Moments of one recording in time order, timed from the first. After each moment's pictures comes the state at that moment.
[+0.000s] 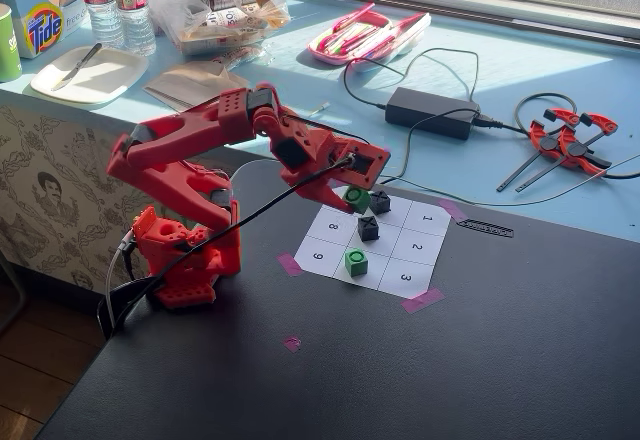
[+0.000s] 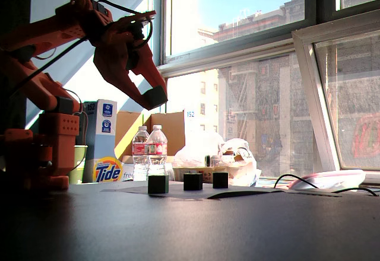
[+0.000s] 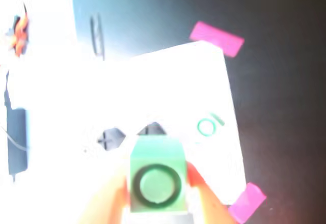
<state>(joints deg) -32.8 142.2 120.8 61.6 -42.8</state>
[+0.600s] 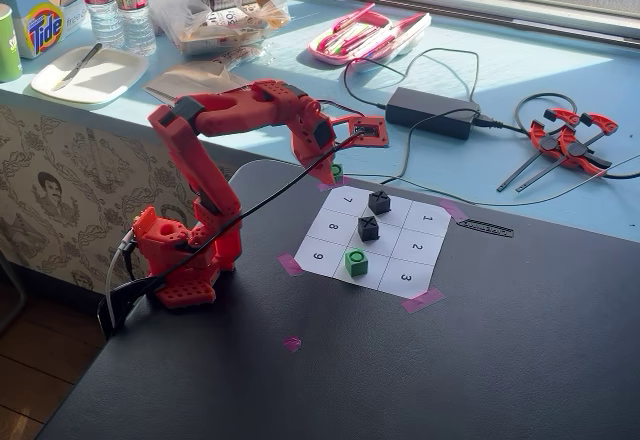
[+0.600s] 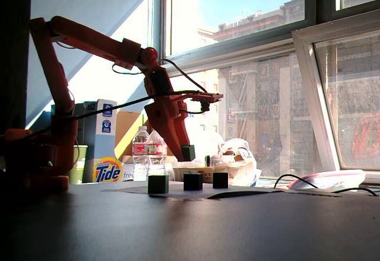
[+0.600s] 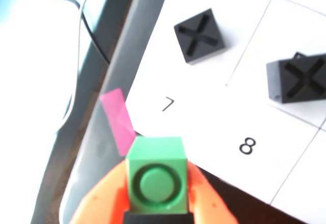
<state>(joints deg) -60.6 114.2 120.8 42.4 -43.7</state>
